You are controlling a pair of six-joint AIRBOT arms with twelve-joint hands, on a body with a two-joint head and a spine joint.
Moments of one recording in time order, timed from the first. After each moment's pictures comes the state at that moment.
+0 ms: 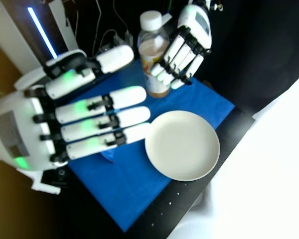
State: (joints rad) left arm 0.56 -1.03 1.42 0.82 -0.85 -0.16; right arm -0.70 -1.14 1.50 -0.13 1.22 0.03
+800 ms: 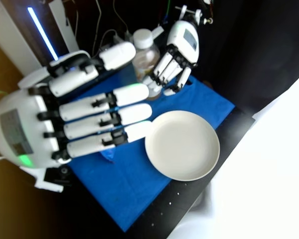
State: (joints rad) left arm 0.64 -1.07 1.41 0.77 -0.86 -0.15; right arm -0.70 -1.15 1.50 -0.13 1.22 0.03
